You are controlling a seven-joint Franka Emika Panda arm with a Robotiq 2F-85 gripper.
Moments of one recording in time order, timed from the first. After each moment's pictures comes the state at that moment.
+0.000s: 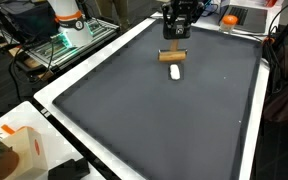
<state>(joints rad) 0.07 0.25 0.03 -1.92 0.11 2.07 0.91</state>
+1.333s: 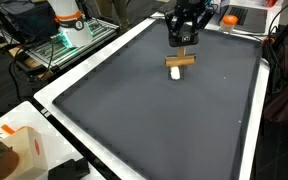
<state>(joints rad) 0.03 0.32 -0.02 -1.82 0.21 2.09 0.82</state>
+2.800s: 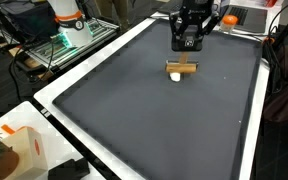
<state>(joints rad) 0.07 0.37 -0.05 -1.75 0.08 2.10 0.99</state>
